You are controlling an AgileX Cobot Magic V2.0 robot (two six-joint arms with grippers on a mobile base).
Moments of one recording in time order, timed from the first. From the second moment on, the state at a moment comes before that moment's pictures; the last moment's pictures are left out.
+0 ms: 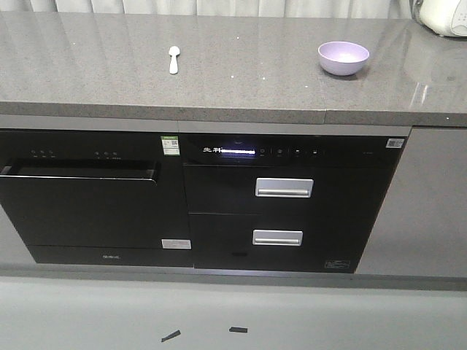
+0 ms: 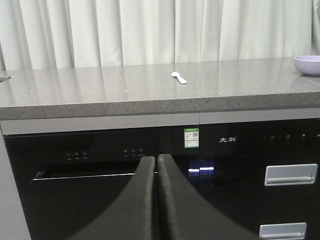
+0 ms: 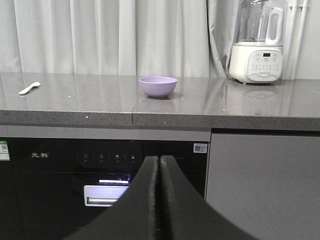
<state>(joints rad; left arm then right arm) -0.03 0.02 0.03 0.06 0.06 -0.11 -0.04 -0.01 0.03 -0.35 0.04 0.25</state>
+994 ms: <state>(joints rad) -0.03 0.02 0.03 0.06 0.06 -0.11 -0.04 -0.01 0.03 -0.35 0.04 0.25</state>
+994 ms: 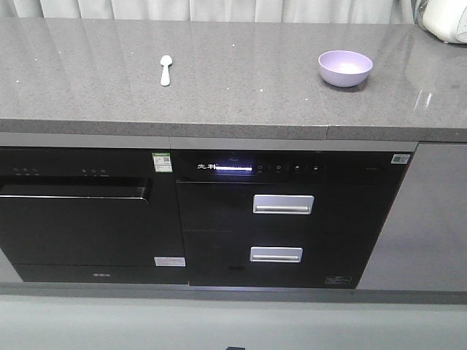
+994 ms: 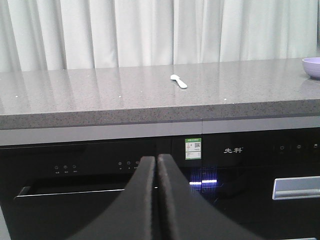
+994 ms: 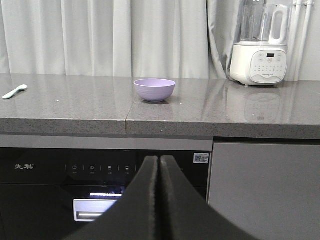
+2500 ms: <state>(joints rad) -0.03 0.02 0.03 0.06 0.06 -0.11 -0.04 -0.01 0.03 -0.35 0.04 0.25</state>
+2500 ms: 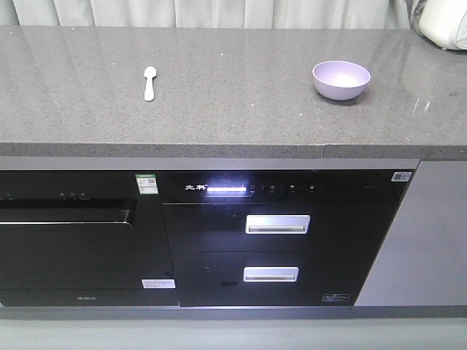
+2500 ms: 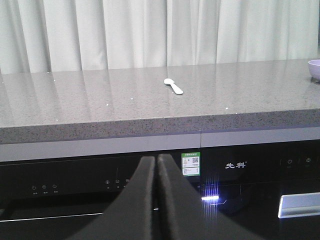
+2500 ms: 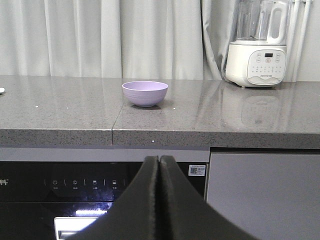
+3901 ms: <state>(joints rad) -0.03 0.02 0.03 0.06 0.06 -0.11 -0.04 -0.01 0.03 -0.35 0.04 0.25</state>
